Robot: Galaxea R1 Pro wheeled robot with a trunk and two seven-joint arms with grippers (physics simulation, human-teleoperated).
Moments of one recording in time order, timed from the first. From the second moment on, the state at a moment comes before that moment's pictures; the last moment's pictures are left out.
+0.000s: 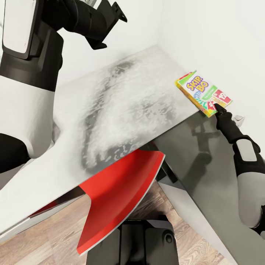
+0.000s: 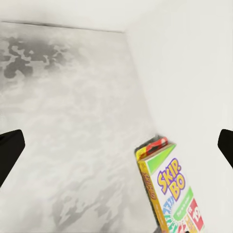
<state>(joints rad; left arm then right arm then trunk) -1.82 -0.04 -0.34 -1.16 1.60 0.69 0.99 -1.10 -0.28 -0.38 -0.78 -0.98 0.37 0.49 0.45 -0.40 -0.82</state>
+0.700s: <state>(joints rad) -1.81 -0.04 -0.33 -1.18 1.71 0.70 1.02 -1.02 -0.24 -0.34 -1.13 -0.98 0.55 0.49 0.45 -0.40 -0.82</state>
